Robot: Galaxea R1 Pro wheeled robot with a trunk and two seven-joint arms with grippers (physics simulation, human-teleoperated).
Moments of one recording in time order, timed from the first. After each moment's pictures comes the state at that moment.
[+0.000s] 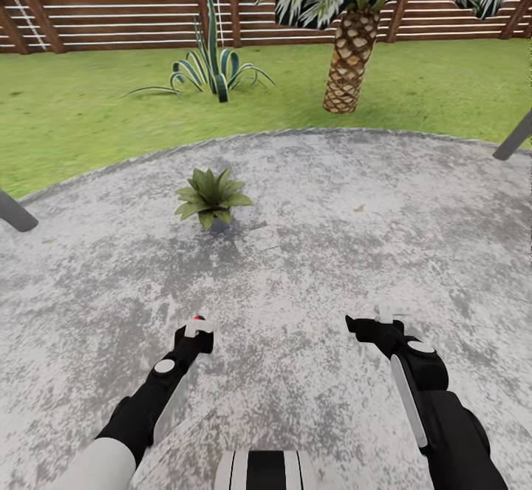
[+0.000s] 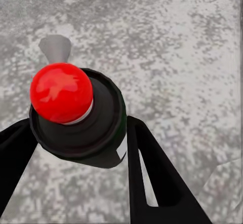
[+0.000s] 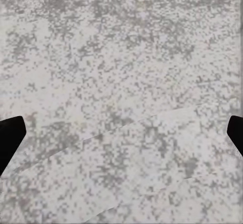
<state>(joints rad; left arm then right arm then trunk) -0.56 -0.01 -0.15 -0.80 0.01 0.05 0.00 -0.38 0.00 -0.06 -1.51 0.00 0.71 0.01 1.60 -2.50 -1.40</state>
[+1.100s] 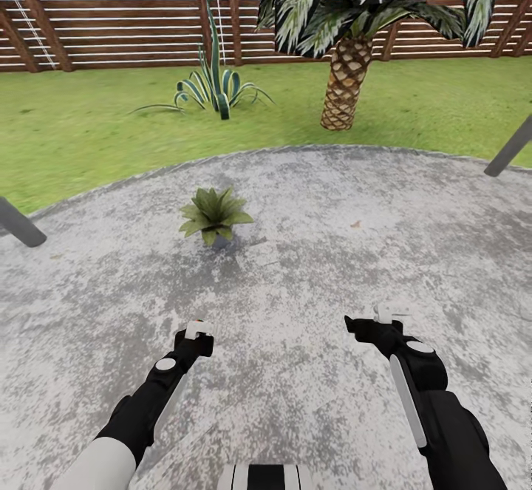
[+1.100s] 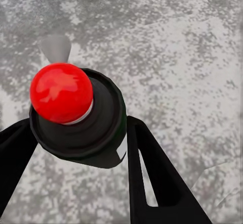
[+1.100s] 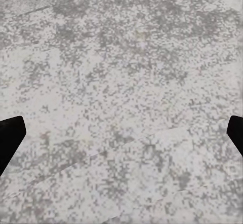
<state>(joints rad) -0.56 -0.01 -0.15 -0.81 0.01 0.14 0.00 -0.38 0.00 -0.06 -1.51 0.00 0.71 0.01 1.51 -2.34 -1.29</state>
